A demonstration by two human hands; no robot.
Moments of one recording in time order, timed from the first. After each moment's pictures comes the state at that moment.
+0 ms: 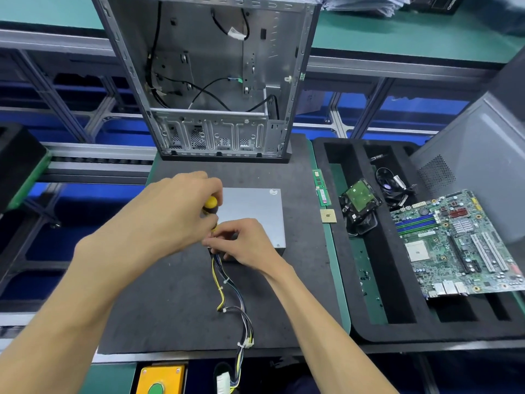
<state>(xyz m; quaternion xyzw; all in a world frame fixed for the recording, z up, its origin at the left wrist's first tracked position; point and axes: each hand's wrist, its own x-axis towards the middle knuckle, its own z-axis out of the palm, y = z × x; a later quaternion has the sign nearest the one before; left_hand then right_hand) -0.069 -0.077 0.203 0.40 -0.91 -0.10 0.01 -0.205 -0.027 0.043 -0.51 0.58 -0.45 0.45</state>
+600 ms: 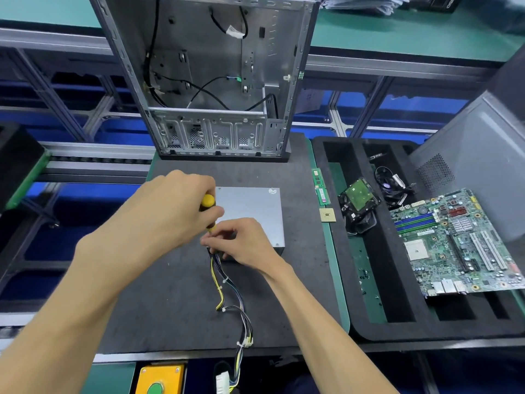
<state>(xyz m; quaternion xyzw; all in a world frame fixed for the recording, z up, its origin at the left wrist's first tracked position) -0.073 -0.076 0.209 0.44 -0.89 -0.10 -0.01 -0.207 -0.030 0.038 -0.52 0.59 -0.44 0.44</state>
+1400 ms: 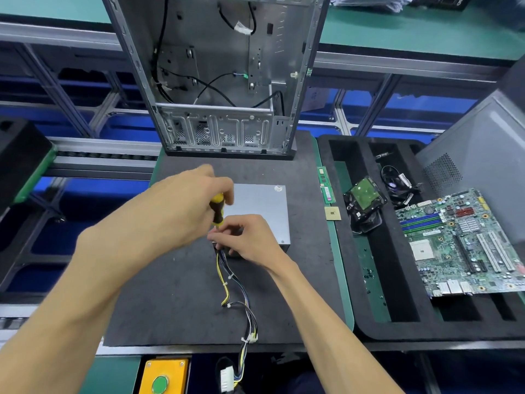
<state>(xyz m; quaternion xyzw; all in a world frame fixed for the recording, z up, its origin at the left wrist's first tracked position) -0.068 -0.076 0.210 0.41 -0.91 -0.11 -0.02 -0.205 -0.029 0.038 -0.48 0.58 -0.46 0.47</state>
